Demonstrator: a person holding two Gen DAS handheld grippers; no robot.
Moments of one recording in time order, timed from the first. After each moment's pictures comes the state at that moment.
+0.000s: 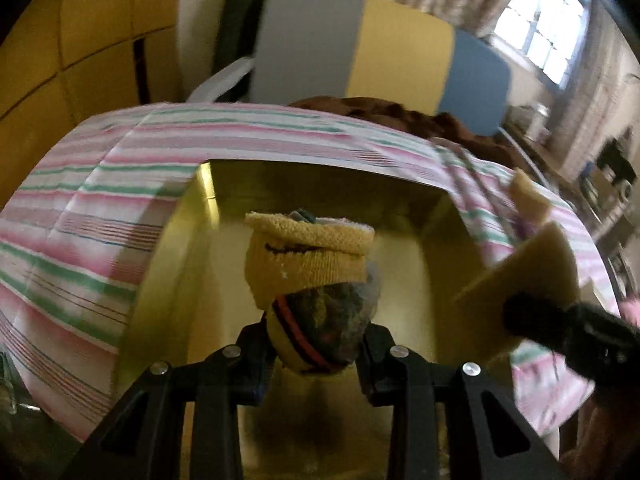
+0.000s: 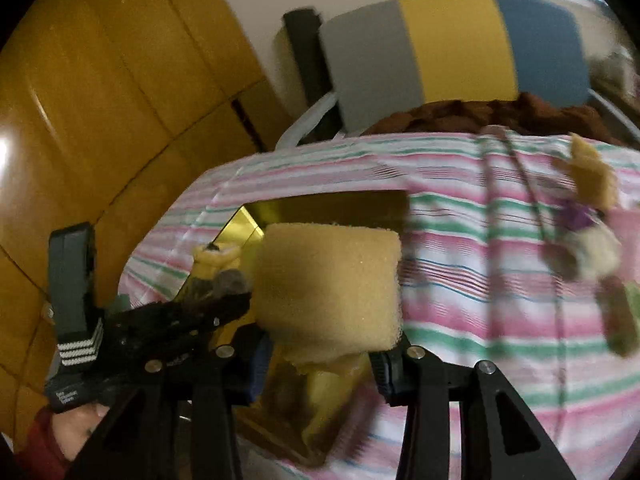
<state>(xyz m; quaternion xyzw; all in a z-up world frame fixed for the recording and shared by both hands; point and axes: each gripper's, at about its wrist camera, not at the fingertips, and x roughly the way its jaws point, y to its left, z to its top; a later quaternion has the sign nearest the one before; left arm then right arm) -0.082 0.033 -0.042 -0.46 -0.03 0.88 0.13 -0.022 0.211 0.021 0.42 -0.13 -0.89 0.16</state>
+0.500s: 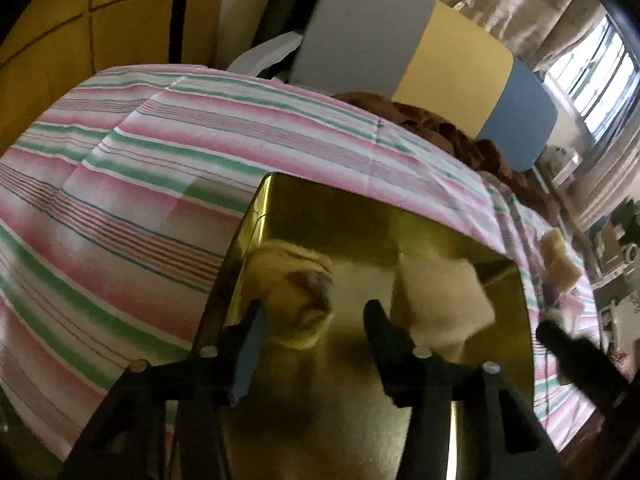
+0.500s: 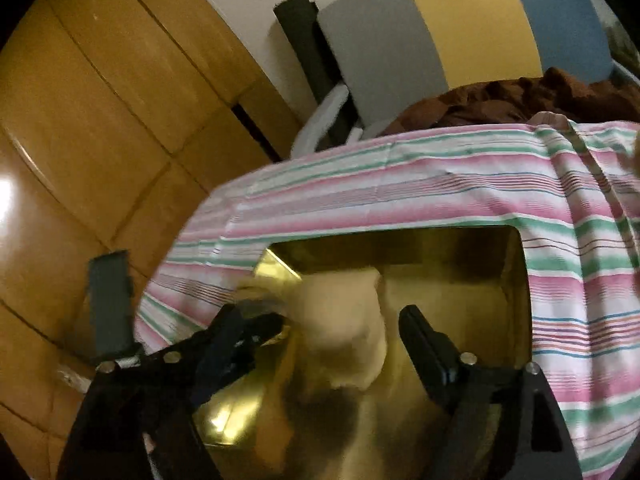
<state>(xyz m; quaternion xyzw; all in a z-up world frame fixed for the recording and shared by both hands) -0.156 -0.017 -0.062 -0.49 -0.11 0.86 0.10 -0.101 0.168 0.015 0.40 -0.20 -0.88 0.16</state>
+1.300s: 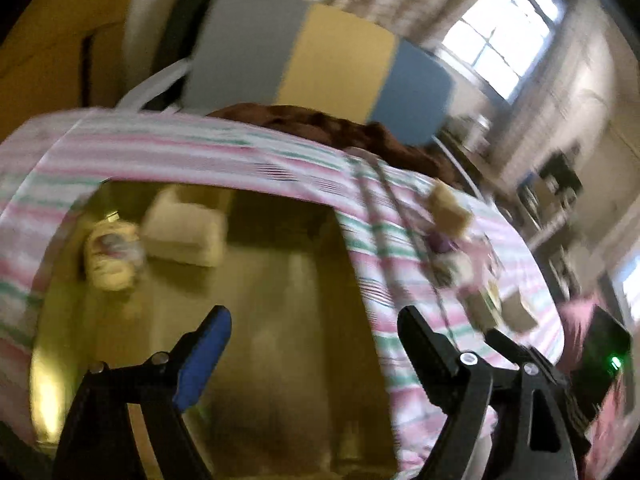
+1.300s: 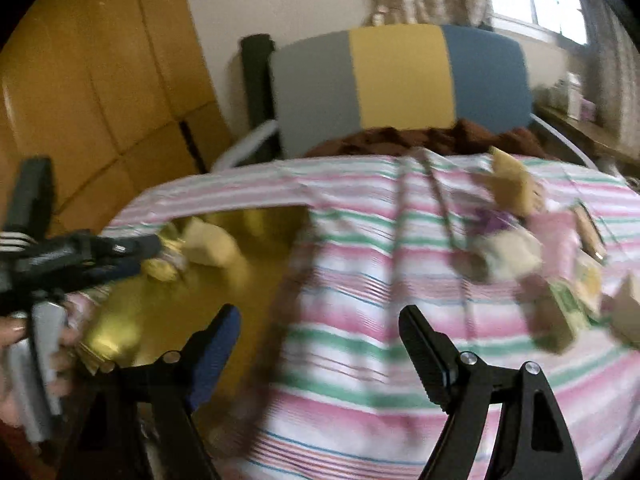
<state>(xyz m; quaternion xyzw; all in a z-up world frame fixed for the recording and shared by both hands) -0.056 0.110 -0.008 -0.44 -0.07 0.86 0.26 0.035 0.302 -0.002 0.36 -0.09 -0.93 0.02</state>
